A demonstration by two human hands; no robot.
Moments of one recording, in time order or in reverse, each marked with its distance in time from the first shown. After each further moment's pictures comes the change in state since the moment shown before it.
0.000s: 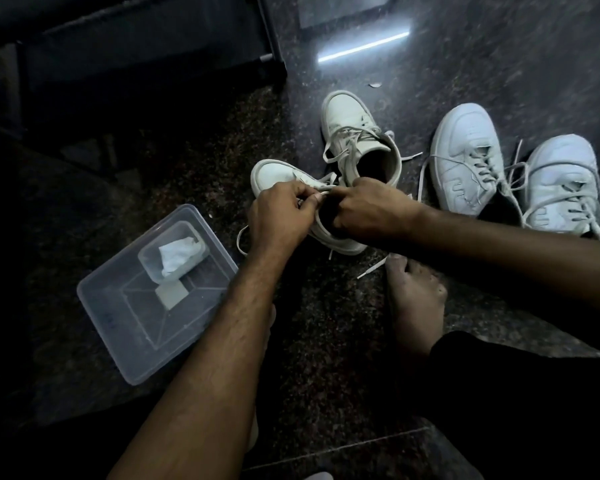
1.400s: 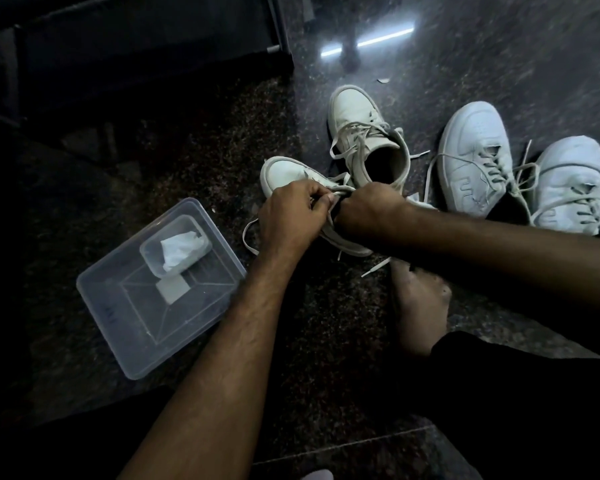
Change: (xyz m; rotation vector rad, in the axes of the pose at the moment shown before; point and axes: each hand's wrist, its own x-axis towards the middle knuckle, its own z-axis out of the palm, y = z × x) left_hand -0.003 0.000 0.004 -0.007 -0.028 0.046; right_hand 0.023 -0.016 -0.005 0.071 -0.235 0.262
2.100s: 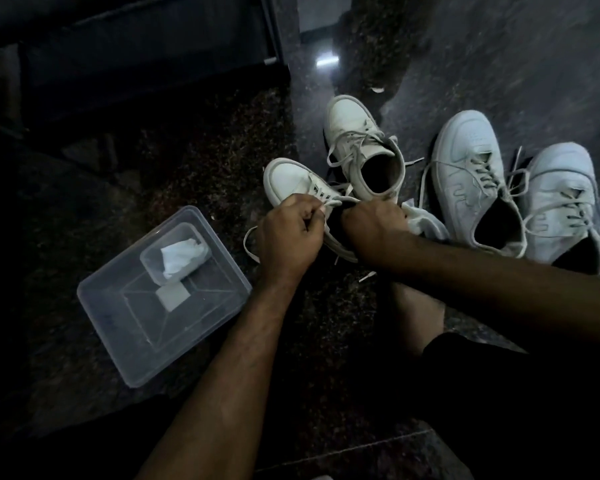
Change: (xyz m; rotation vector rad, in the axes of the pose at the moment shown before) left_hand -0.021 -0.015 0.015 -0.174 0.223 0.157; right_hand -0.010 -0.013 0.015 0.322 0.077 0.396
